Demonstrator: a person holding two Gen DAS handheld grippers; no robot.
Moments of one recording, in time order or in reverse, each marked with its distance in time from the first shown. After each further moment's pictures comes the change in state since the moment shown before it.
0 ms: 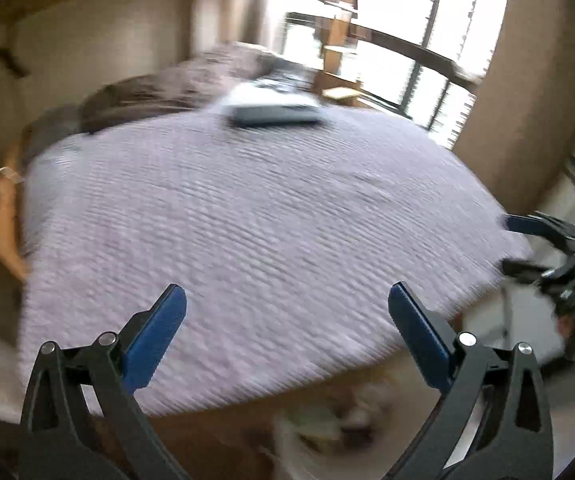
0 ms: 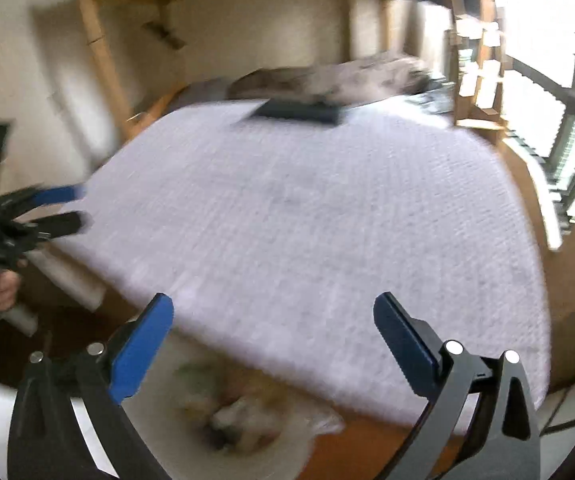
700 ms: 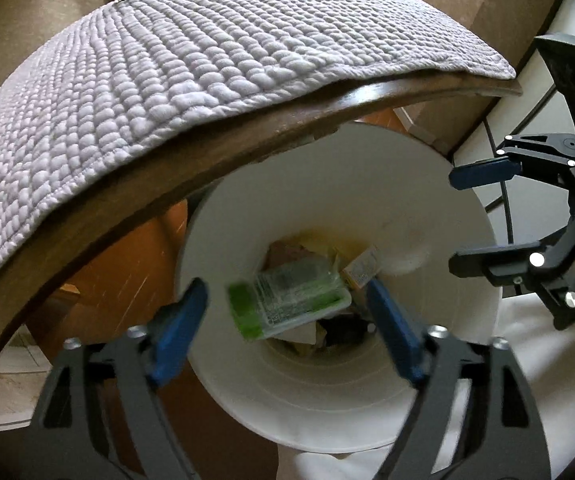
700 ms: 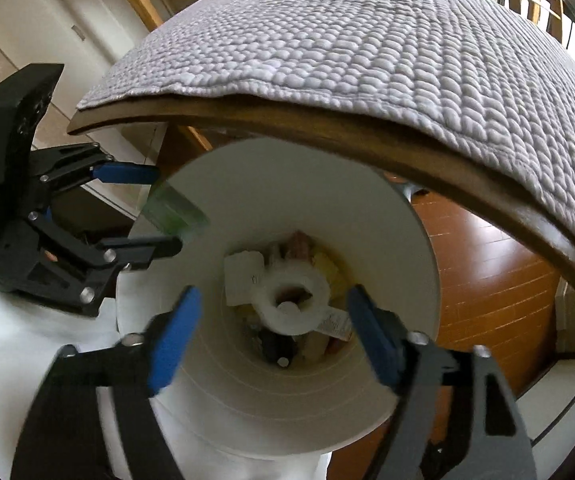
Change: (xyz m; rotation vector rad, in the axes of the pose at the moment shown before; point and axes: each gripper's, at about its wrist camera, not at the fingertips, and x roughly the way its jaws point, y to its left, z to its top) left arm 0.056 -0.086 -0.129 0.260 0.363 -0.109; right arm 0.059 0.059 -0.112 -0.023 0.356 0.220
